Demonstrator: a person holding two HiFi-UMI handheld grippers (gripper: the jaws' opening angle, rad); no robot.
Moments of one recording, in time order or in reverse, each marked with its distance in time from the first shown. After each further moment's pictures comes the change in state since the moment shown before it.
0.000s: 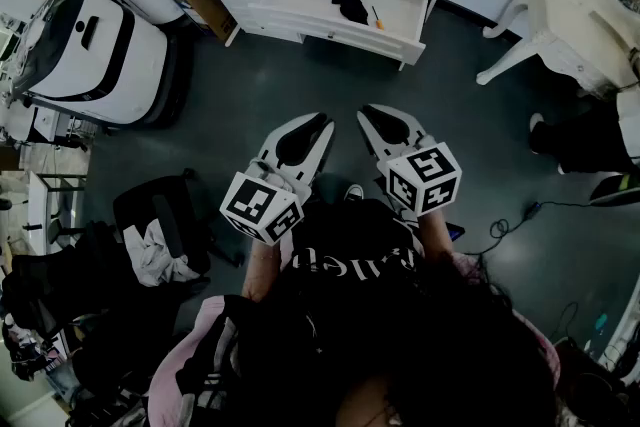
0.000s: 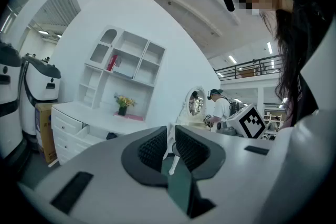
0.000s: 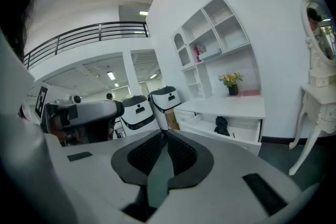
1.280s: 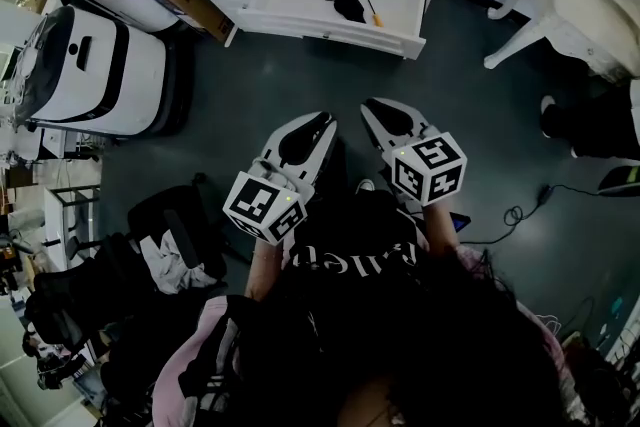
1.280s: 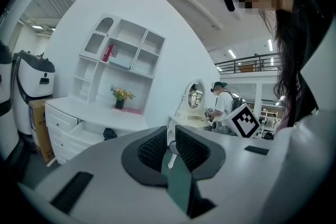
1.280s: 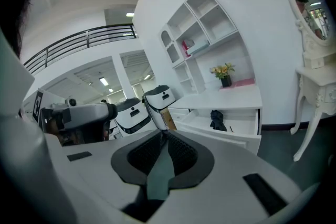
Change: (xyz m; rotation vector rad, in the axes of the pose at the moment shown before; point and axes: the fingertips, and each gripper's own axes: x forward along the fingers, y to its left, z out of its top) left arm 0.060 0.021 -0.006 -0.006 0.081 -0.028; right arm 0.028 -0.064 0.004 0.116 0.016 -0.015
